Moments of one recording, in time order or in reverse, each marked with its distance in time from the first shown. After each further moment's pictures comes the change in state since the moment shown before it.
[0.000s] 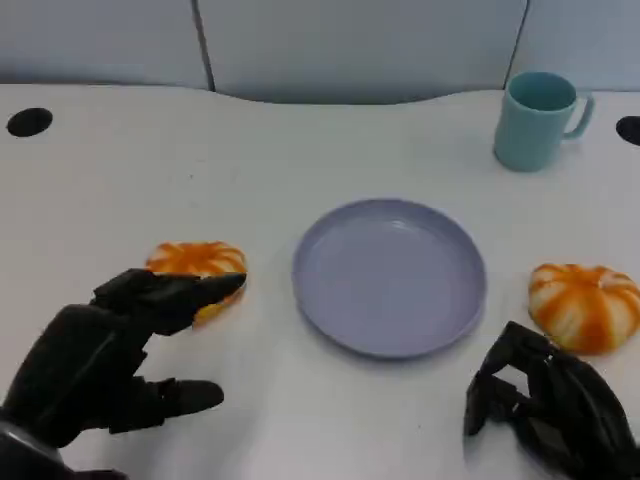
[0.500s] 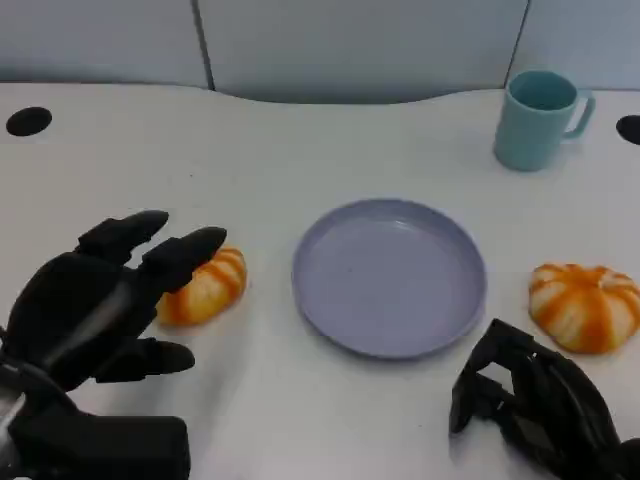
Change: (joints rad) left arm -0.122 0.159 -0.142 -0.048 0.289 0.273 0.079; right arm -0.012 0.020 0.022 0.006 -0.004 -0.003 -0.021
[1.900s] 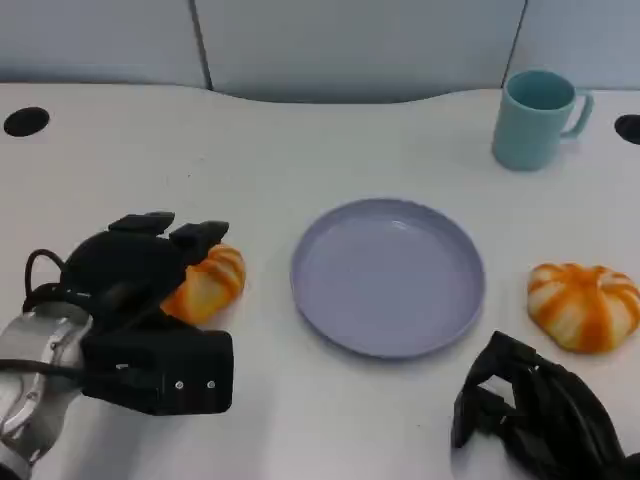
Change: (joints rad) left arm -0.332 0.014 -0.306 0.394 -0.018 0.242 -0.023; right arm 0.074 -0.004 0.022 -0.113 -0.002 0.062 -0.035
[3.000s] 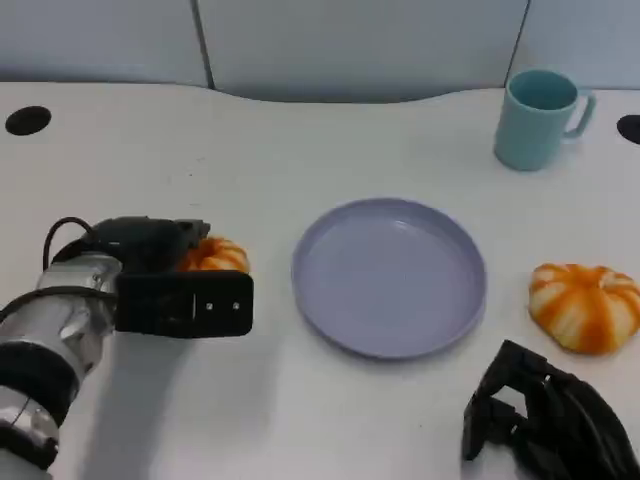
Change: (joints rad) left arm -0.376 -0.129 -0.163 0.654 -0.054 0.029 -0.009; right arm 0.058 -0.022 0.001 -0.076 0.010 0.013 0.019
